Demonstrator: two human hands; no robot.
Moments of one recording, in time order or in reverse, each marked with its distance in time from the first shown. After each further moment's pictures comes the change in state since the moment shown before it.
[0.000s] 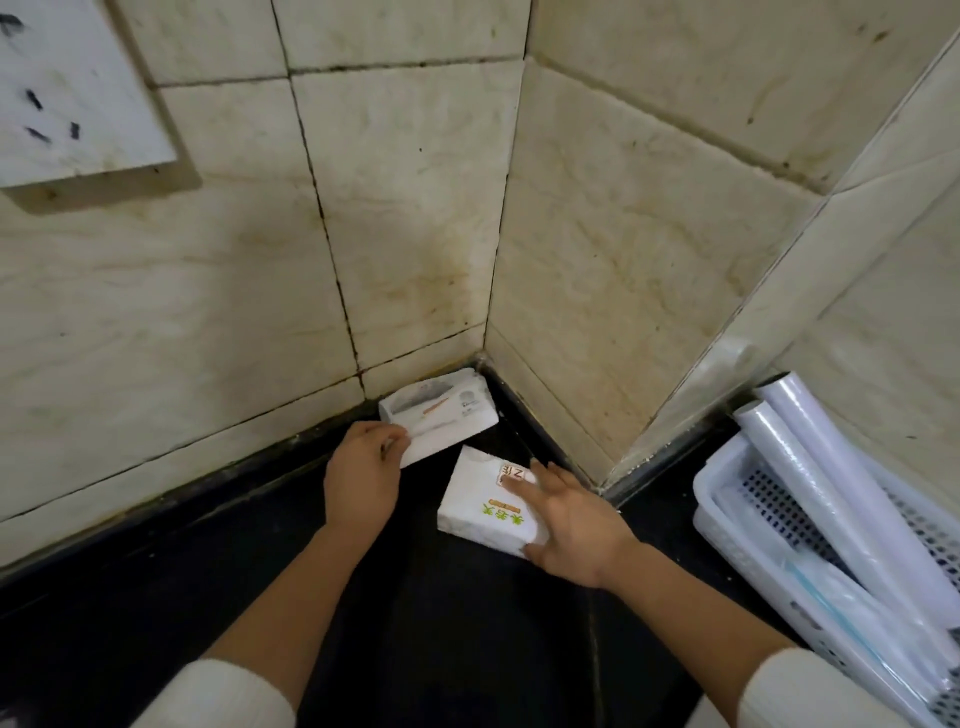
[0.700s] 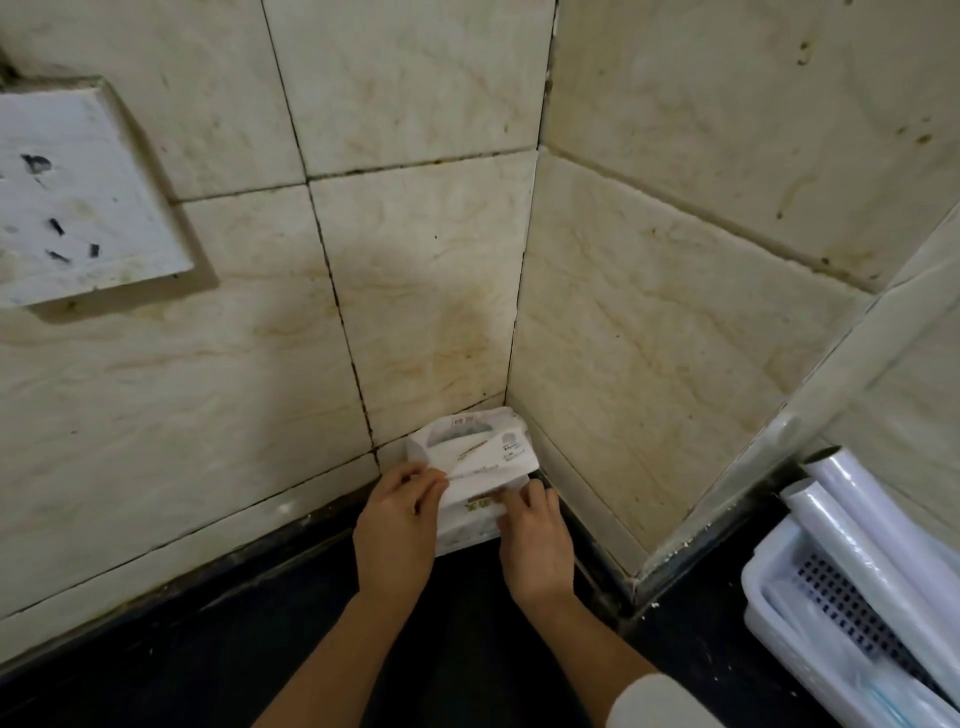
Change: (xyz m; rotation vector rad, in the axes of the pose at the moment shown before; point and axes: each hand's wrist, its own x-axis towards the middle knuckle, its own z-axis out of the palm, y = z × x) left_hand 0.019 0.032 0.007 -0.022 0.133 0.101; right_hand 0.094 -0.042 0.006 0.222 0.549 0.226
